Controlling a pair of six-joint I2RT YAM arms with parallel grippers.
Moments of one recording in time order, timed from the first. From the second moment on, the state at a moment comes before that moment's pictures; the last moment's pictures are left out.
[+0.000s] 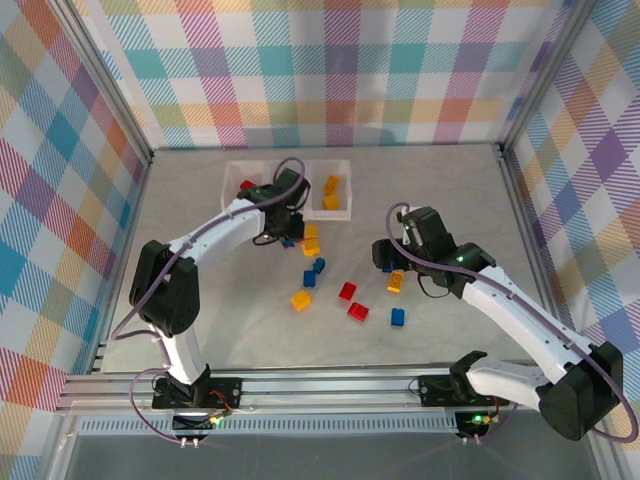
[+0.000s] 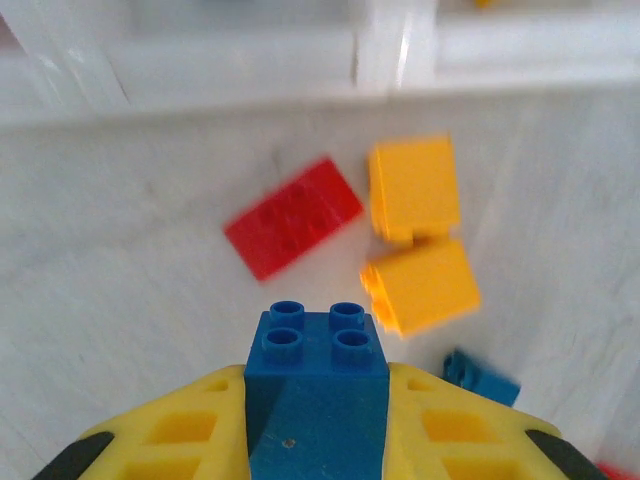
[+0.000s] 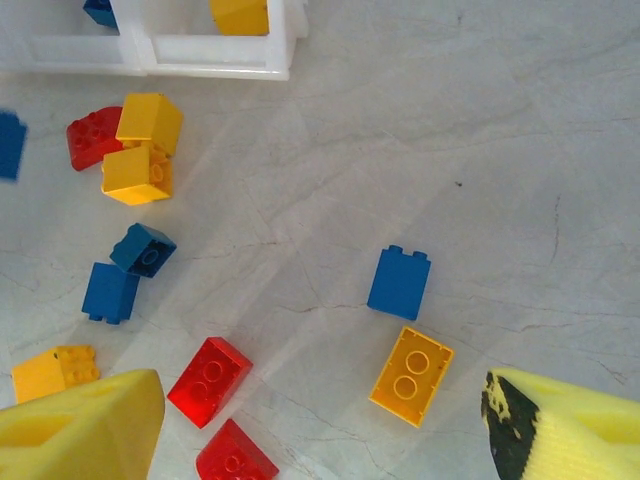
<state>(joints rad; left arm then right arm) -0.53 1.81 1.51 -0.84 -0.14 -0.44 0.58 1.10 0.94 -0.69 0.11 0.41</state>
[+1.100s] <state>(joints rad) -0.34 2.02 1.77 -0.71 -0.15 -0.37 0.53 1.22 0.82 -0.69 0.12 0.43</state>
